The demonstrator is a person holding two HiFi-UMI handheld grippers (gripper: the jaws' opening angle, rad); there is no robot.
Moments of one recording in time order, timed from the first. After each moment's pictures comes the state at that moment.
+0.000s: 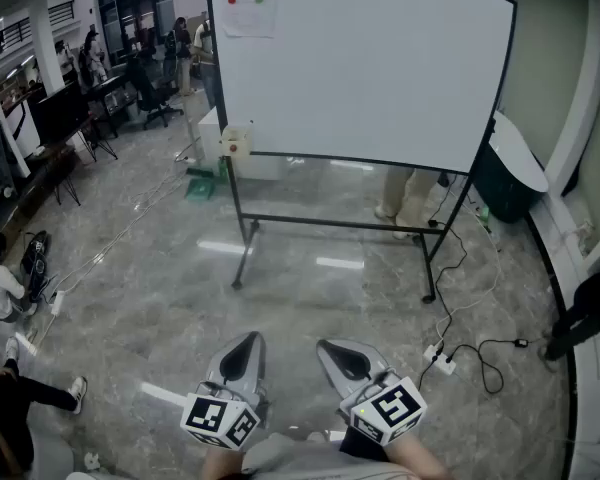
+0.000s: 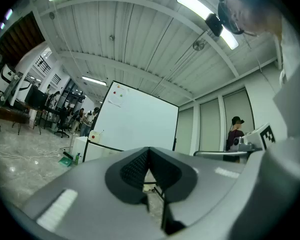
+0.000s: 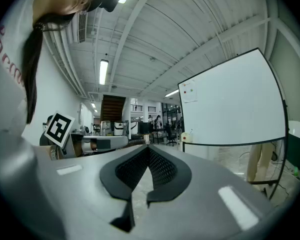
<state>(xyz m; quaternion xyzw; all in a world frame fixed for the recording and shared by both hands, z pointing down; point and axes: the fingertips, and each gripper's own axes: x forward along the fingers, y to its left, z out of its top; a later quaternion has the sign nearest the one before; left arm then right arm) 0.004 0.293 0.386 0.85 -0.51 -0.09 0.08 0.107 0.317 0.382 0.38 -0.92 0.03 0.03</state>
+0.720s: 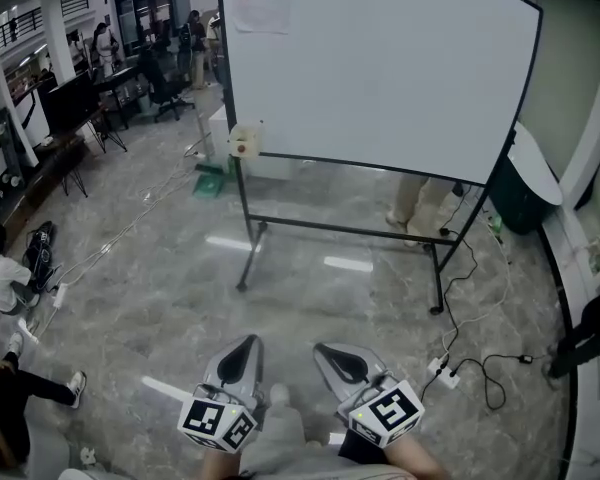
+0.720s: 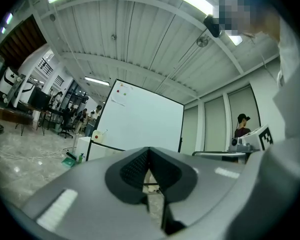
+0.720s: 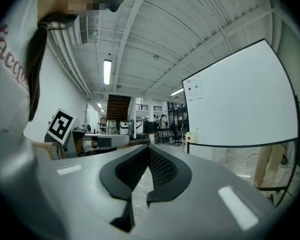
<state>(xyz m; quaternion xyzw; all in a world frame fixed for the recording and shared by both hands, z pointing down) -0.005 0.261 0.395 0.85 -0.52 -0.09 0.08 0.096 0.280 0.396 0.35 -0.94 0.03 0.03</state>
